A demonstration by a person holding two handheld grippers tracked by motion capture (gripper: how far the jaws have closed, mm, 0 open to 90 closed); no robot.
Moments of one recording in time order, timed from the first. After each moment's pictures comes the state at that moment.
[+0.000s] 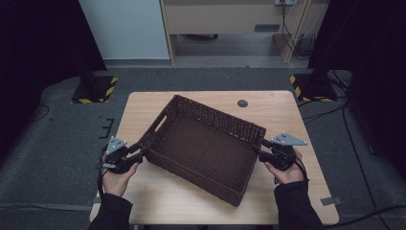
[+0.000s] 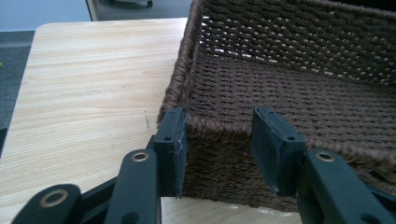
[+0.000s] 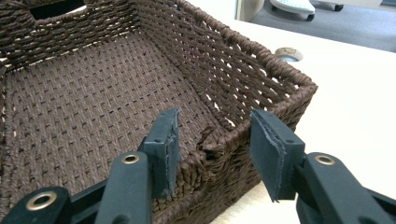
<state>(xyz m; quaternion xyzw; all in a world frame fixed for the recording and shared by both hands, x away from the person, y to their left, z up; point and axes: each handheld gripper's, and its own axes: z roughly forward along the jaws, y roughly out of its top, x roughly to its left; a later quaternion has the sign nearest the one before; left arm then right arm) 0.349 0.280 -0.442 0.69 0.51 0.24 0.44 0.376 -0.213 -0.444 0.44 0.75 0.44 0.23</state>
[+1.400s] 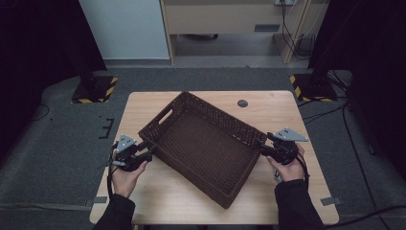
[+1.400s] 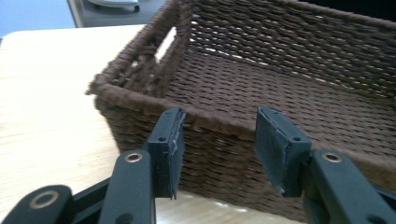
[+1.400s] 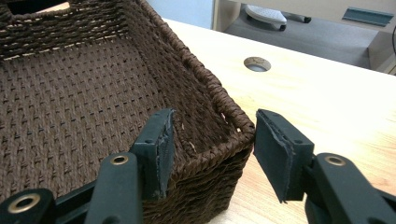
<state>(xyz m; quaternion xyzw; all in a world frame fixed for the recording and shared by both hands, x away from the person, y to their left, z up) 0.356 0.256 -0.443 0.70 0.50 0.23 0.46 0.393 -0.222 -0.446 0.44 0.74 0.43 0.27</state>
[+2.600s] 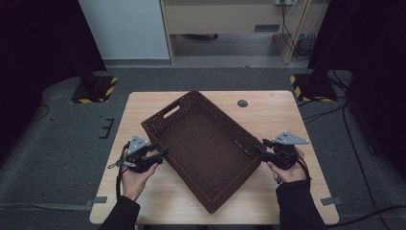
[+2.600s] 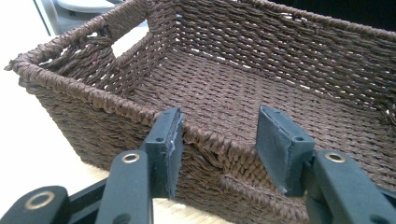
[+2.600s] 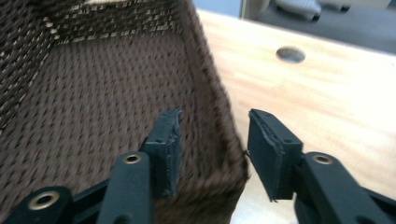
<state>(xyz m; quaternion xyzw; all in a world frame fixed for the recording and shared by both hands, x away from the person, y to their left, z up) 0.358 0.228 -0.444 0.72 0.47 0.22 0.47 0.380 -0.220 -0.442 0.42 0.76 0.44 0.22</state>
